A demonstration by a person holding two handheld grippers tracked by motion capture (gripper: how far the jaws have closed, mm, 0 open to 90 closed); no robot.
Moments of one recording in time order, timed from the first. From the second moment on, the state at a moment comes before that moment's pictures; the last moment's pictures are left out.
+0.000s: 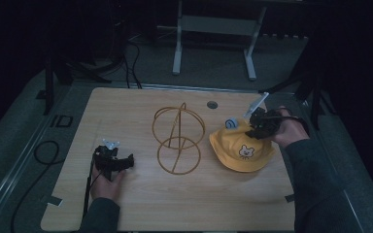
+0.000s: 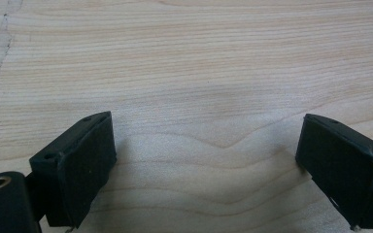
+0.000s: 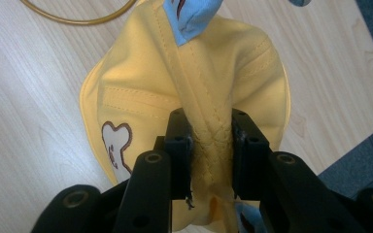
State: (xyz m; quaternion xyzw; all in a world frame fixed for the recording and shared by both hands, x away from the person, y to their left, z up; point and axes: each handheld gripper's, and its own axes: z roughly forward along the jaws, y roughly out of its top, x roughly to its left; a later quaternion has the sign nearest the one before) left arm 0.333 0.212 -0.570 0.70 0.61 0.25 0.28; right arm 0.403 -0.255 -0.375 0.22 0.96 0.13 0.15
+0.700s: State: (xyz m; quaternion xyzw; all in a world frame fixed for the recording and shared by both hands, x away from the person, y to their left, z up) left arm 0.333 0.212 -0.570 0.70 0.61 0.25 0.28; right arm 0.396 -0.255 -0.346 0.21 0.96 0.13 0.16
